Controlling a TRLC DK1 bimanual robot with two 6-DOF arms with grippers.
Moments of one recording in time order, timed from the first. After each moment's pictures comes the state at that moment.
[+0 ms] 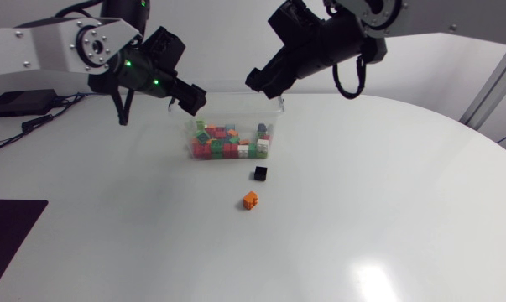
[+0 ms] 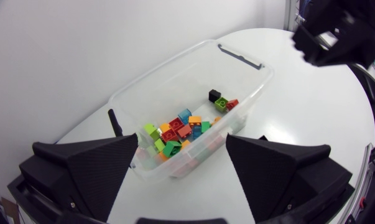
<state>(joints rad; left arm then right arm) -0.30 1.72 1.43 -0.41 0.08 0.36 0.45 1.82 1.68 -0.53 -0.36 -0.47</state>
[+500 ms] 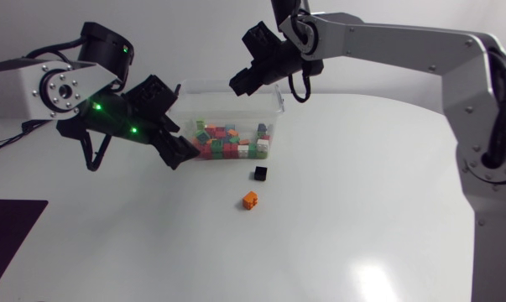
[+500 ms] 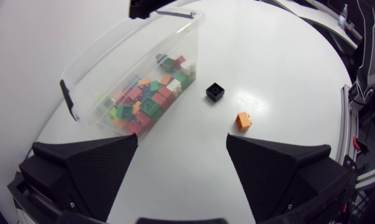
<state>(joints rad) -0.30 1.54 1.13 -0.48 0.27 0.55 0.45 2.22 2.04 -0.45 -0.30 -0.34</state>
